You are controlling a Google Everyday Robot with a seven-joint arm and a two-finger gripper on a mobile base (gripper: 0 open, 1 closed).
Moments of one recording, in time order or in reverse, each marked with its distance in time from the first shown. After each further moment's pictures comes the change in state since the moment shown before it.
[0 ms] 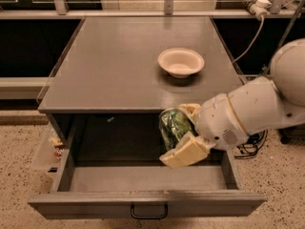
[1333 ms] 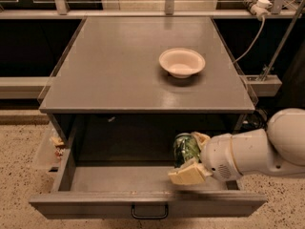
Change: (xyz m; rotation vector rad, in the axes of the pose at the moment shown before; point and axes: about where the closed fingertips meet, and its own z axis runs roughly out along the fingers) arm 0.087 -0.022 0.045 0.161 -0.077 0.208
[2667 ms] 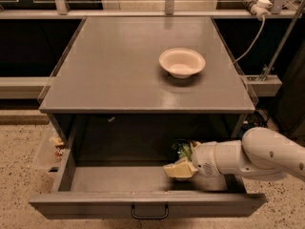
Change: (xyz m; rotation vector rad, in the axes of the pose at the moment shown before) arm 0.059 -0.082 0.076 0.038 -0.079 0.144
